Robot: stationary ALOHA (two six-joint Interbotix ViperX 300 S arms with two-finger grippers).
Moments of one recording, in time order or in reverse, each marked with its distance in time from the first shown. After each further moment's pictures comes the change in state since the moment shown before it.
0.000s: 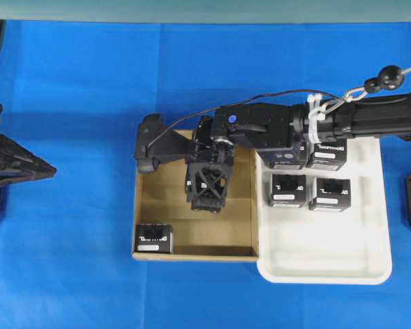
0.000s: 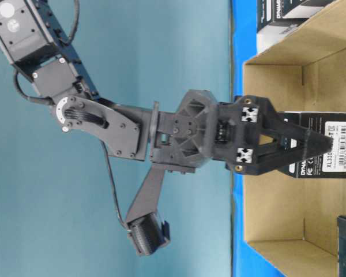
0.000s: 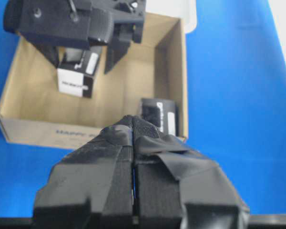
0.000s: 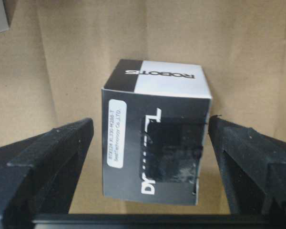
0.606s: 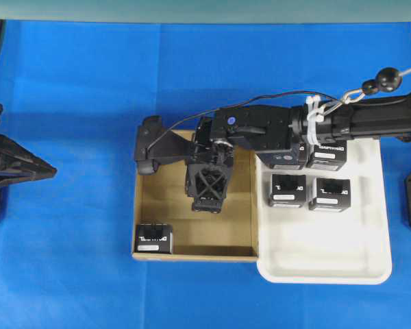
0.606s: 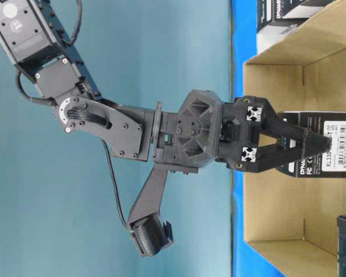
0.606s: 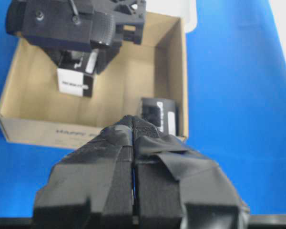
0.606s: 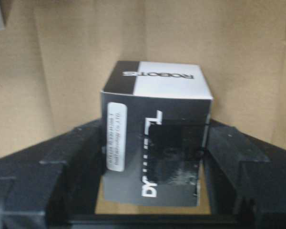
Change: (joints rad) left arm 0.000 0.003 0.000 0.000 0.000 0.000; right arm 0.006 0.002 0.000 -0.012 0.005 0.000
